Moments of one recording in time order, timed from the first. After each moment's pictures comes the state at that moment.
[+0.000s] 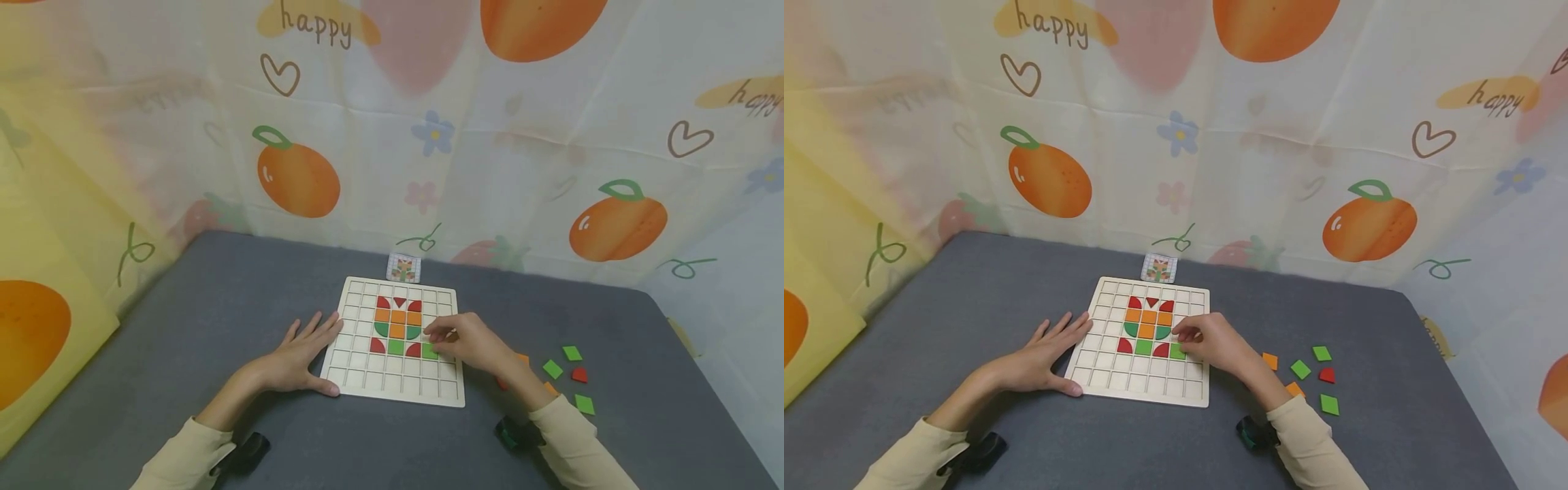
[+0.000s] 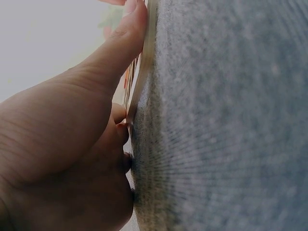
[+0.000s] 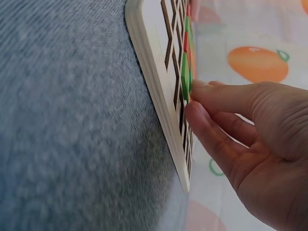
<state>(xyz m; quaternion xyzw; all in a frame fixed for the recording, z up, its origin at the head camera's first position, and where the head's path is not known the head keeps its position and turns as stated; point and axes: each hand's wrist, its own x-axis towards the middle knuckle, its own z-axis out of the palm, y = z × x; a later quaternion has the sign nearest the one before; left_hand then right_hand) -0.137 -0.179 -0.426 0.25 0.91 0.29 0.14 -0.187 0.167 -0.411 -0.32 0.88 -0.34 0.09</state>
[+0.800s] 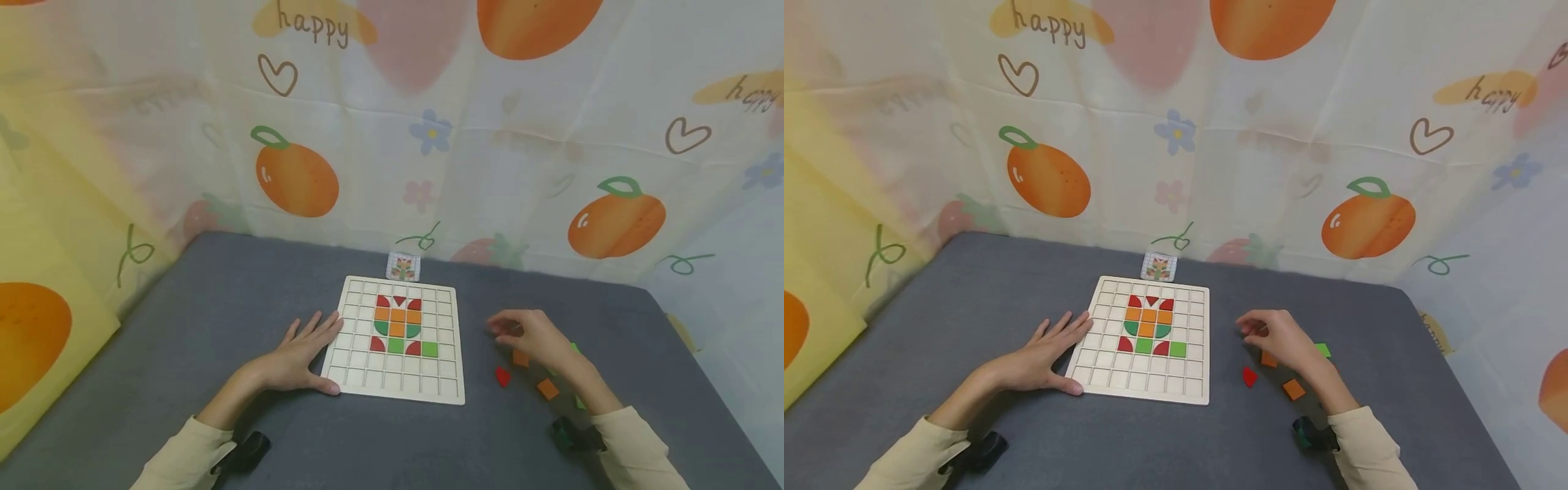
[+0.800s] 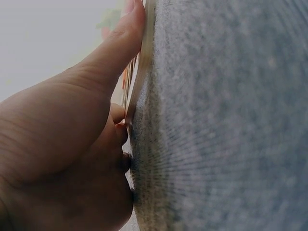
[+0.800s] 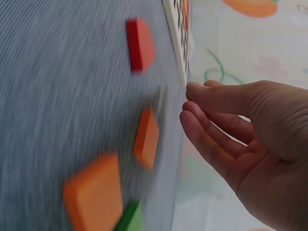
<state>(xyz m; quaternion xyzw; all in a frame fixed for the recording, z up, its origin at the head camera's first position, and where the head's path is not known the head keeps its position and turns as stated) -0.139 -0.179 -0.426 0.26 0.91 0.29 0.15 -0.183 0.259 -0.398 -0.25 0.92 -0.28 0.04</state>
